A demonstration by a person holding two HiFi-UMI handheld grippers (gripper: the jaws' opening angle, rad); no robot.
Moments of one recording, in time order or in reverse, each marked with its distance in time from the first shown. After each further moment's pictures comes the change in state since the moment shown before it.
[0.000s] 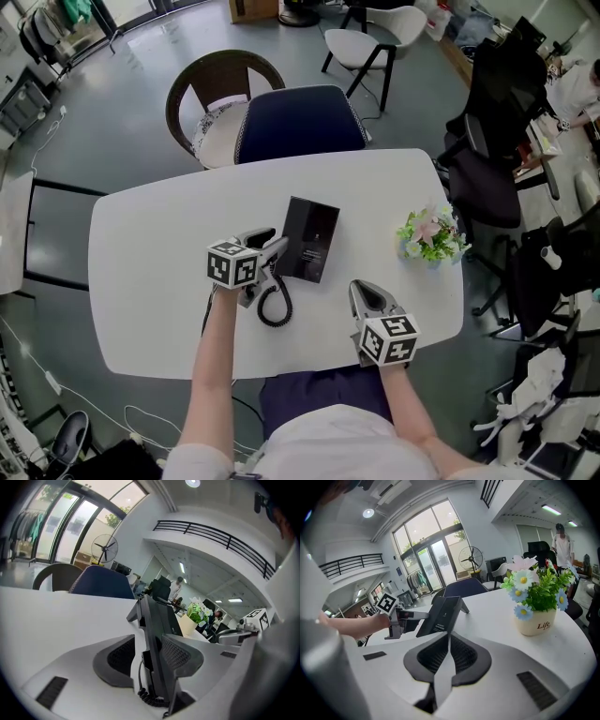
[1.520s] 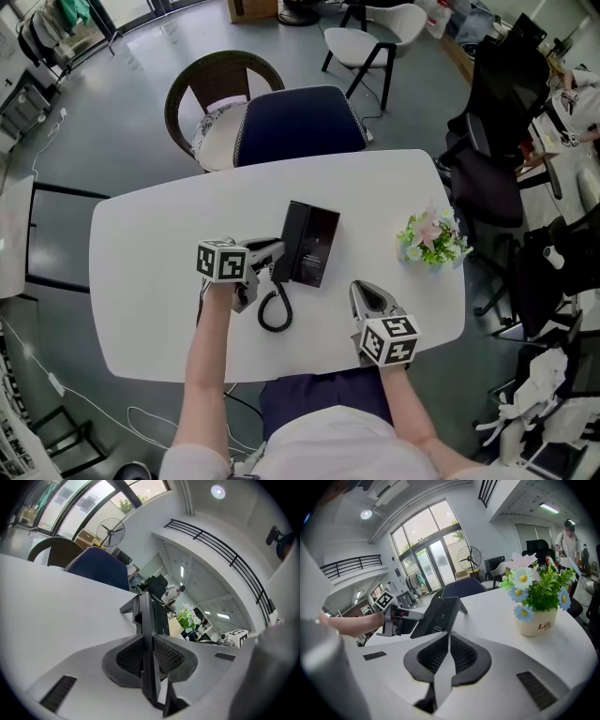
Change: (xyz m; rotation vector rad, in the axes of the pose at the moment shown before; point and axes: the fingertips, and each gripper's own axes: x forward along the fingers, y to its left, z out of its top) left arm -0.004 -0.010 -0.003 -0.176 0.083 -0.163; right arm 0.007 -0.006 0.004 0.020 -0.002 -0.004
